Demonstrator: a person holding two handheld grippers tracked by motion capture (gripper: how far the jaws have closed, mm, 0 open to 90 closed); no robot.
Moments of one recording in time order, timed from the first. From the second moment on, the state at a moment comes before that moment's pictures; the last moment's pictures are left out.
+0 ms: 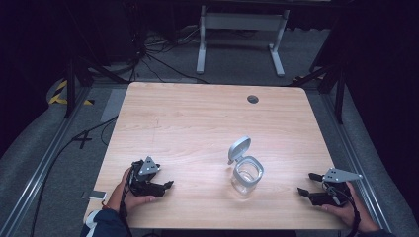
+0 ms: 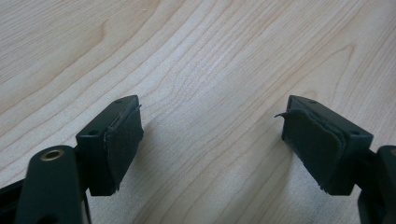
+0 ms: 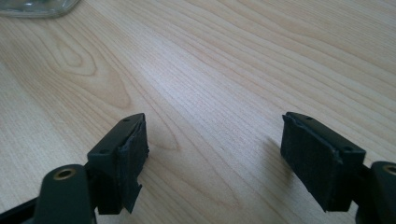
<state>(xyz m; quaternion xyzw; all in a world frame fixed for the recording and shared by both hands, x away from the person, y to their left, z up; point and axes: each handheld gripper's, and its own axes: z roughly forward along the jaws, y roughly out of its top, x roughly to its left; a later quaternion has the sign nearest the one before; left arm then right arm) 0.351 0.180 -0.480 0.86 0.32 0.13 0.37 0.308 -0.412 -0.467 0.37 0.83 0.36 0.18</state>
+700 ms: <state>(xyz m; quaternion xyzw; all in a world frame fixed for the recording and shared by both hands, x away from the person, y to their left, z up) 0.353 0.180 -0.479 0.87 0.31 0.13 0.36 0.309 -0.411 -0.467 0.37 0.83 0.37 0.18</state>
